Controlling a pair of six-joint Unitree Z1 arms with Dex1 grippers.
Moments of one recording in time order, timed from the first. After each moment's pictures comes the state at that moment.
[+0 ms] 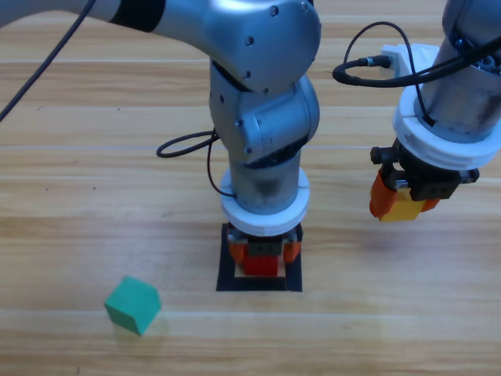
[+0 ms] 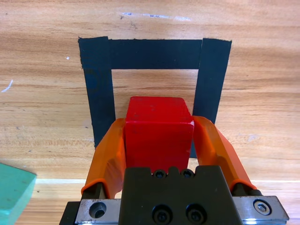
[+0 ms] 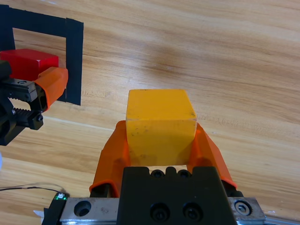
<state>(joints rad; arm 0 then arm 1) -0.93 2.30 -1.80 0.97 0.11 -1.04 0.82 1.99 -1.54 0.97 -0.02 0.62</state>
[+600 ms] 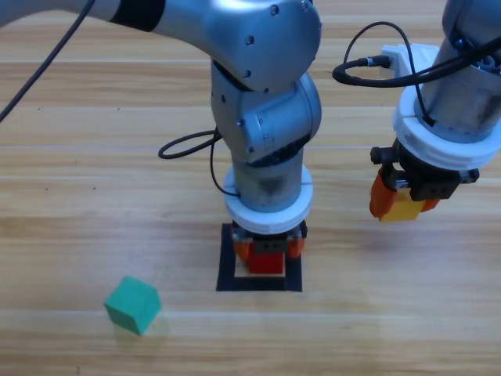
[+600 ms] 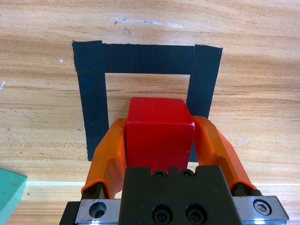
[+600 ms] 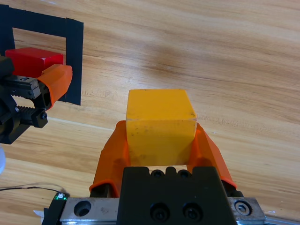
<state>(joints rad) -0.93 2.30 -1.80 0.95 0.11 -1.06 0.82 1.99 -1.54 0.97 -0.02 0.62</state>
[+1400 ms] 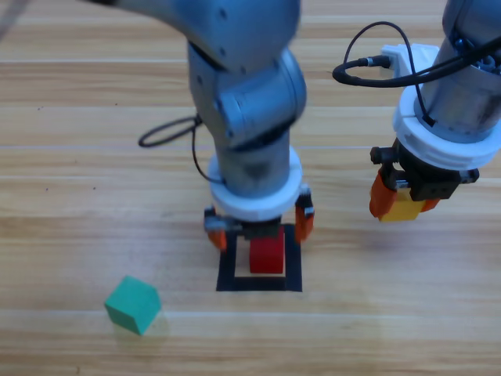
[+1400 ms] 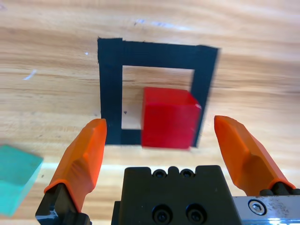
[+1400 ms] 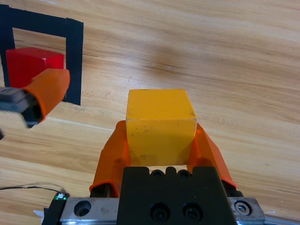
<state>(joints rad) -0.93 2.22 -1.75 0.95 0.13 -1.10 0.82 1.99 -1.54 0.97 -0.02 0.62</state>
